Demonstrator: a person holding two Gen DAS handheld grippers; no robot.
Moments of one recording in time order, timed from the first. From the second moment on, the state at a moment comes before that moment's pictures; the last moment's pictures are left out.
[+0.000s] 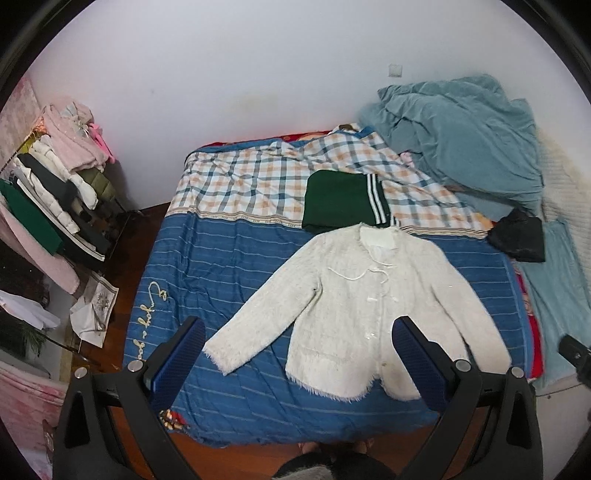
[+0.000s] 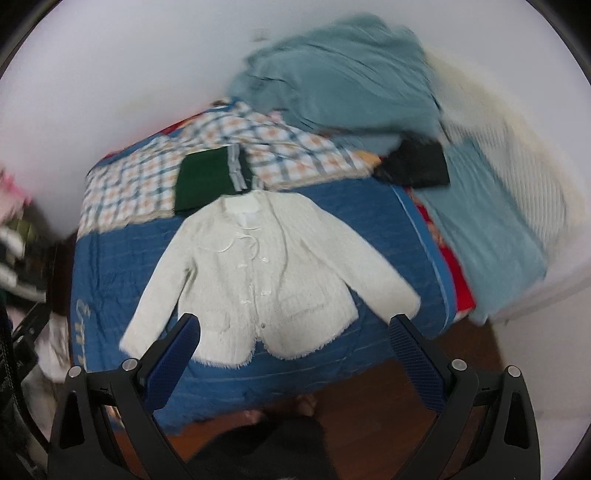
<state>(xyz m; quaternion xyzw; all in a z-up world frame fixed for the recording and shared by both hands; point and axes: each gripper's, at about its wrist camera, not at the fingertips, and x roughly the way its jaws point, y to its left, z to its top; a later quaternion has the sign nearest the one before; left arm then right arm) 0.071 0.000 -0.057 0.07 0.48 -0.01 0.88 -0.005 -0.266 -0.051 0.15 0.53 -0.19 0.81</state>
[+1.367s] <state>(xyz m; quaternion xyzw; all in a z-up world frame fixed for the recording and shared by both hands) 0.228 -0.122 -0.512 0.11 0.66 0.10 0.73 -0.003 -0.618 -0.670 0.69 0.22 -0.35 0.59</state>
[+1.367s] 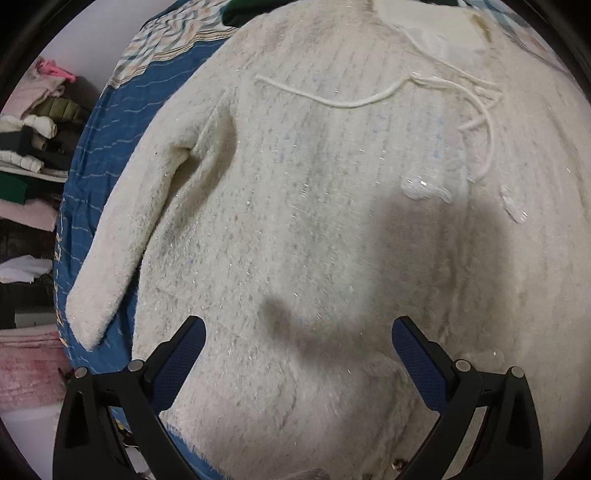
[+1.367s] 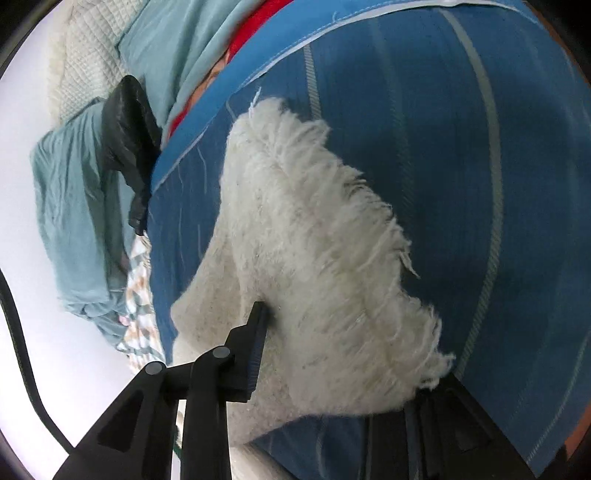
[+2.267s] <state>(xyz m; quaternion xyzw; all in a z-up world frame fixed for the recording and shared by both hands) 0.181 0.163 -0.472 -0.07 0.64 0.30 0.70 0.423 -0.256 -0.456 0.23 0.42 -0.05 0.88</state>
